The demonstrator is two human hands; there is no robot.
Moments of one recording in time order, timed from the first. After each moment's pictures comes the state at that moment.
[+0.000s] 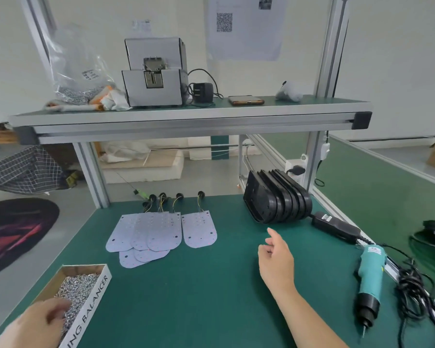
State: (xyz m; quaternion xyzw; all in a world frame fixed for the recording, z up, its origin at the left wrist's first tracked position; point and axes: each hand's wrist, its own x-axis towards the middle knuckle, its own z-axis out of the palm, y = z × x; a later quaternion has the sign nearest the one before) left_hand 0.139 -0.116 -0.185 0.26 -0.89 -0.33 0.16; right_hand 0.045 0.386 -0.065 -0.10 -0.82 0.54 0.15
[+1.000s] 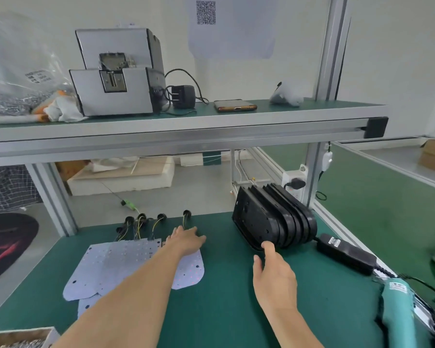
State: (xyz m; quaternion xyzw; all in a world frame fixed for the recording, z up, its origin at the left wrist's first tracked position) left_hand -0.135 0.183 -0.023 0.08 -0.97 -0.19 -0.15; right_hand -0.021 0.392 -0.062 -0.11 -0.94 0.28 0.19
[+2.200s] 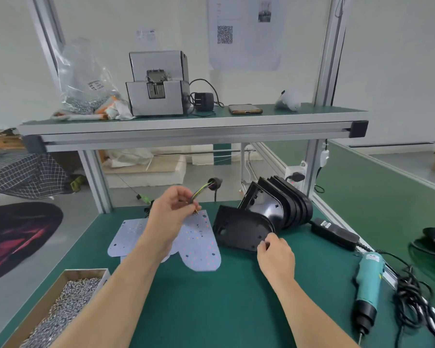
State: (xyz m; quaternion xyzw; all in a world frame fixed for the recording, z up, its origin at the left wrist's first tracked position) left_hand 0.054 0.157 0.083 -0.07 -0.72 -0.67 0.18; right_hand 0.014 0.393 -0.052 -0.11 -0.92 0.33 0.15
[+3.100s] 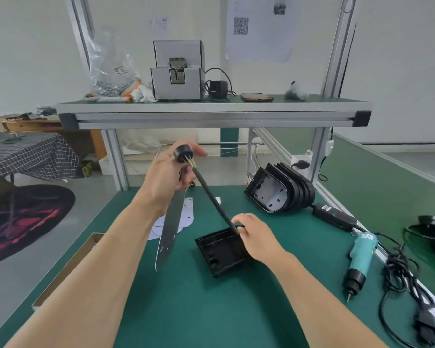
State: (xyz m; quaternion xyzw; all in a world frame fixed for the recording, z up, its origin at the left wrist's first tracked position) left_hand 0.133 0.151 0.154 -0.13 -0.73 -0.65 0.18; right_hand 0.060 0.365 -0.019 0.19 -0.95 0.26 0.06
